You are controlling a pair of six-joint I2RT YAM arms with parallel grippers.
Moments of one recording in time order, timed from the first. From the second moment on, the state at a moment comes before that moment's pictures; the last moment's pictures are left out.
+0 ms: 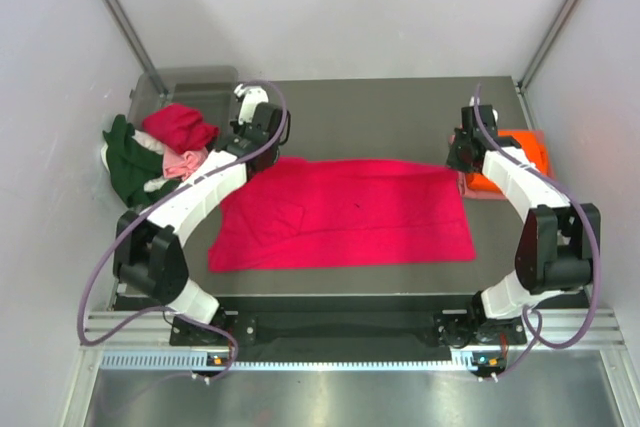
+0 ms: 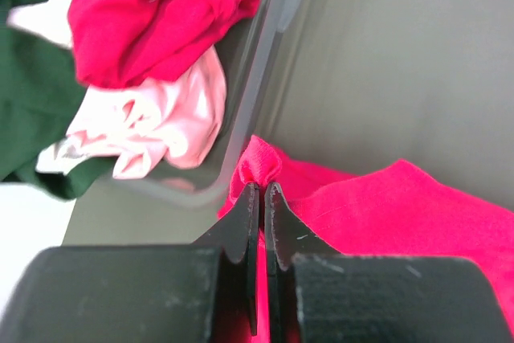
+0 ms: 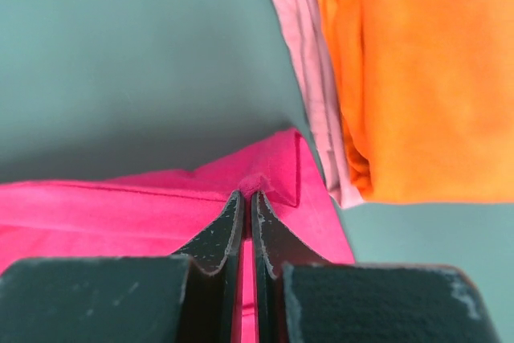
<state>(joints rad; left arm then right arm) -0.46 1.57 1.32 -0.53 -0.79 -0.32 0.10 1.55 1.14 -0.49 0.15 0.37</state>
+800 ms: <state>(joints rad) -0.62 1.19 1.04 -0.69 -0.98 -0.58 0.10 1.42 0.96 -0.47 0.19 0.39</state>
